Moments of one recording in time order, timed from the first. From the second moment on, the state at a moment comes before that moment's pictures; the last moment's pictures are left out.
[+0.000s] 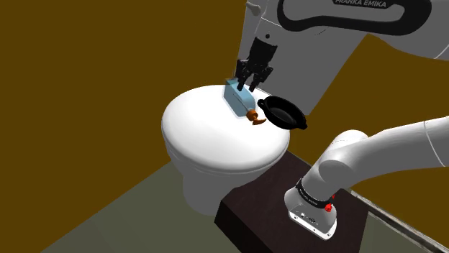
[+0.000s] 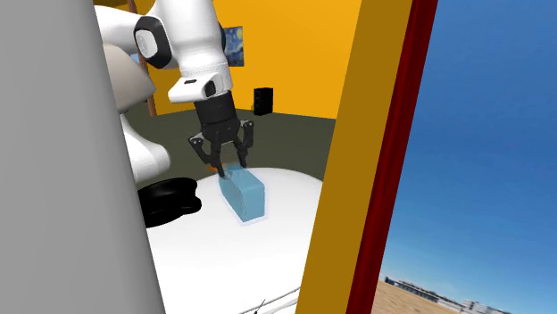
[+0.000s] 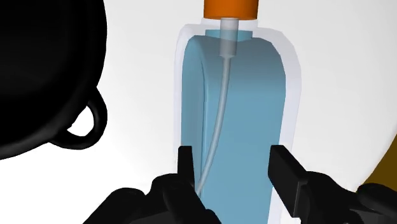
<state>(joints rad) -0.03 -0.61 0.09 -2.33 0.21 1.79 0.40</state>
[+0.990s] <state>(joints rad) -0.03 -0.70 0.14 -2.40 0.21 1.79 0.48</state>
